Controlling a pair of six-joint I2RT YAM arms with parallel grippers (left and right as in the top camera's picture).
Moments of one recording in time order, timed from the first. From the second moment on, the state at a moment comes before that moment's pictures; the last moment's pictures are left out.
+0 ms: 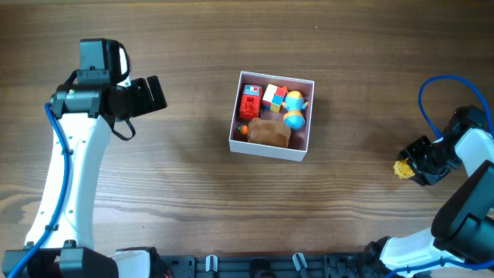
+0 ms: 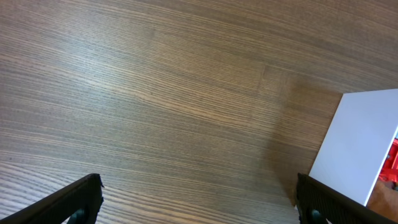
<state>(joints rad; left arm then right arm) 0.02 1.47 1.33 -0.96 0.00 -0.27 -0.57 1.72 0.95 -0.80 -0.11 0.42</state>
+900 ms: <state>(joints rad) 0.02 1.47 1.33 -0.96 0.00 -0.27 0.58 1.65 1.50 -0.84 -0.09 -0.05</state>
